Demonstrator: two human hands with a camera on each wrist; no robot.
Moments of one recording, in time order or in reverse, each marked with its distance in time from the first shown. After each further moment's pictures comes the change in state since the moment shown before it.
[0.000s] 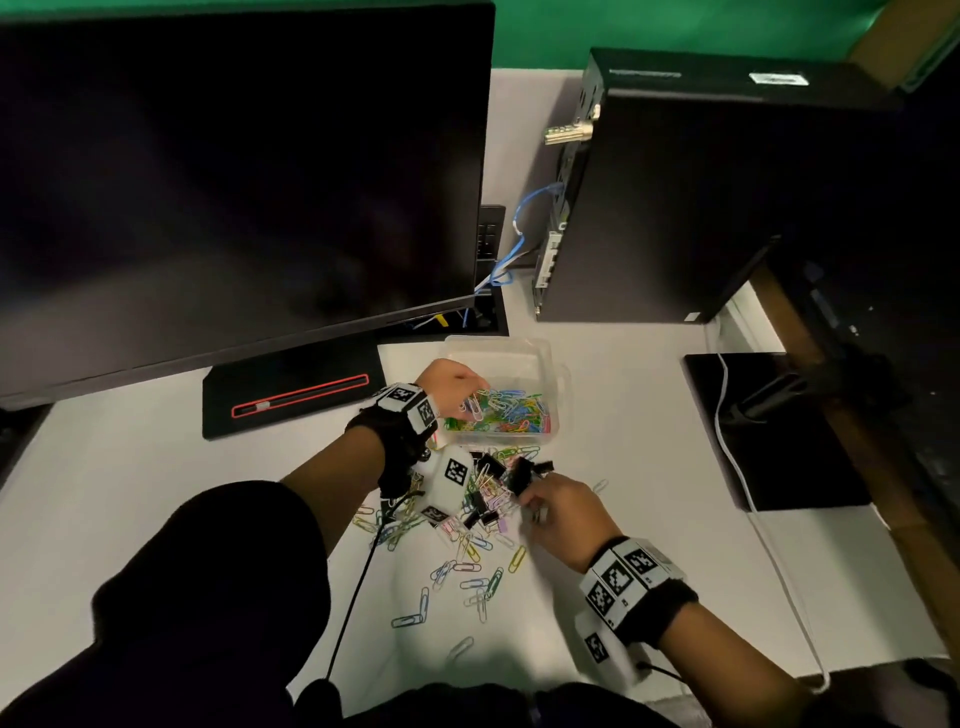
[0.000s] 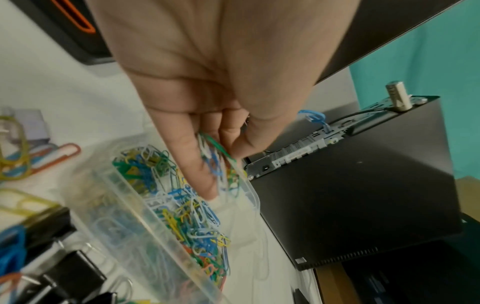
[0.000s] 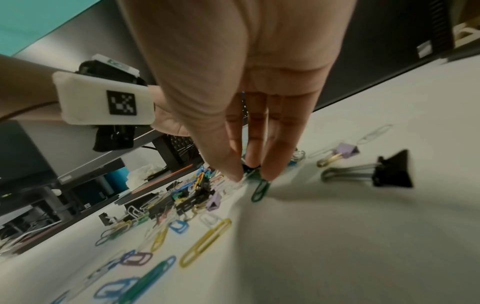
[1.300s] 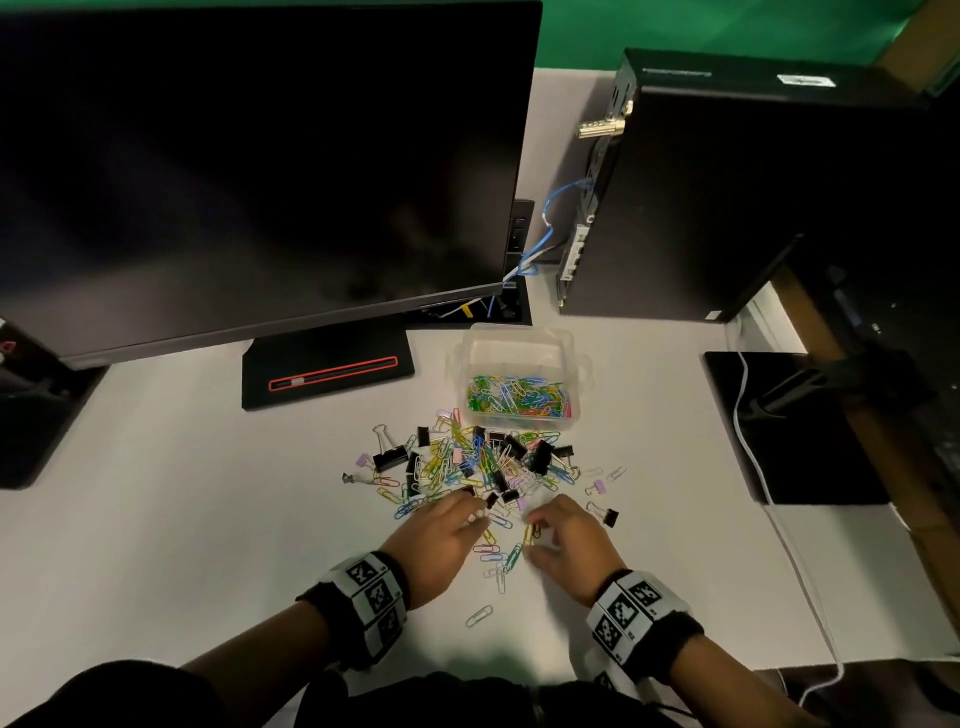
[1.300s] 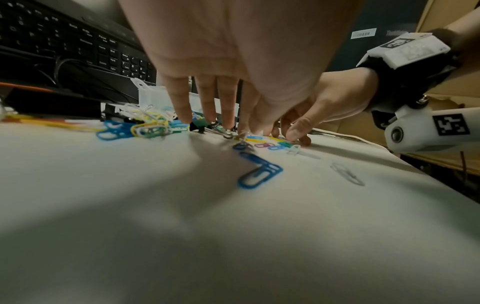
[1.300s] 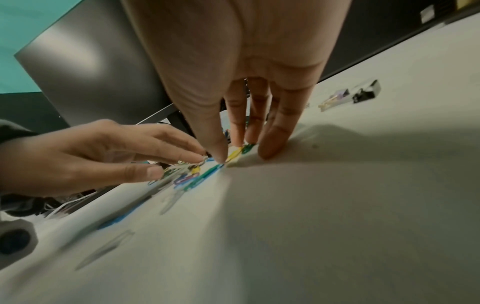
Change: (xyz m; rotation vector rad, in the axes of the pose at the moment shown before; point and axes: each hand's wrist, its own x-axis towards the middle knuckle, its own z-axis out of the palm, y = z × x) left_hand -0.112 -0.159 0.048 1.081 0.034 0.745; right_hand -0.036 0.002 0.040 0.053 -0.060 -0.006
